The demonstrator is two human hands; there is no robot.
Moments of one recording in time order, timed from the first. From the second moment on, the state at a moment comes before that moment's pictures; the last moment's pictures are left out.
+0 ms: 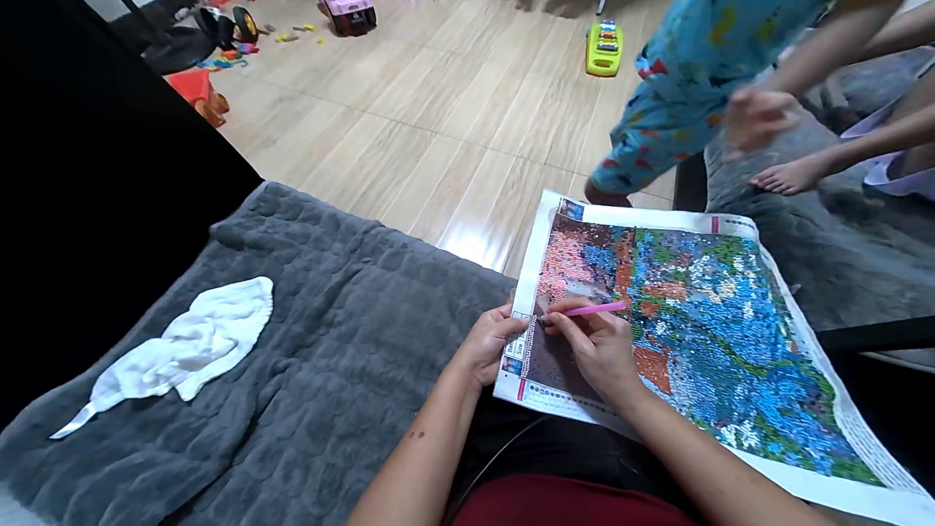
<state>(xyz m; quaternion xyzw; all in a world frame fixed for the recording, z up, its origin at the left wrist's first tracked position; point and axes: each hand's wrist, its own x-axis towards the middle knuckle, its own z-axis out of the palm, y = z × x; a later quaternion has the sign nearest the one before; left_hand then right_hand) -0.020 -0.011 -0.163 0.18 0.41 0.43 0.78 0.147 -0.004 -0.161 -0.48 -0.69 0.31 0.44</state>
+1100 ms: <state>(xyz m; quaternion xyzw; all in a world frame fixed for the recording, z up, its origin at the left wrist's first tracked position) -0.021 -0.013 -0.164 0.18 0.41 0.43 0.79 0.146 -0.002 -0.160 -0.47 -0.69 0.31 0.45</state>
